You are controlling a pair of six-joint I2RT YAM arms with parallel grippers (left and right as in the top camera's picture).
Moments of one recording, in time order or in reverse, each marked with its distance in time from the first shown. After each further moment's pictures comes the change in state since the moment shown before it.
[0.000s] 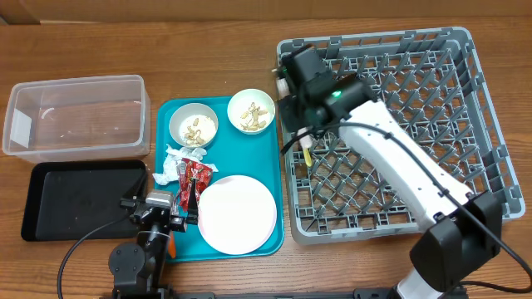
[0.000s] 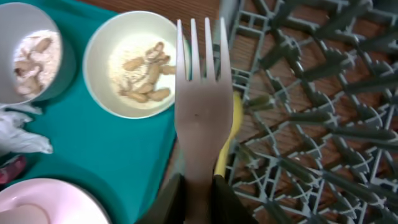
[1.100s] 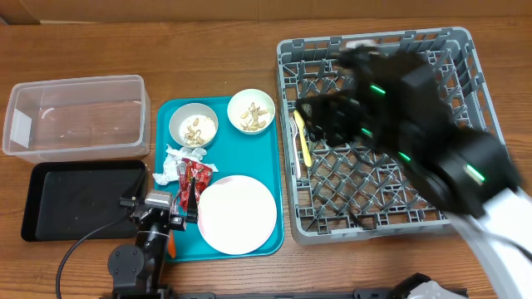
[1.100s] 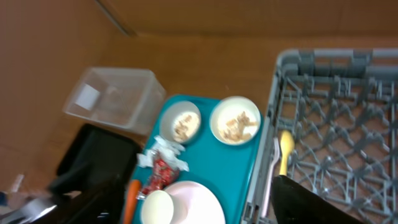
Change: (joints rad) left arm 0.000 0.000 -0.001 0.024 0.007 0.000; right arm 0.010 -0.548 0.059 -0.088 -0.165 0.224
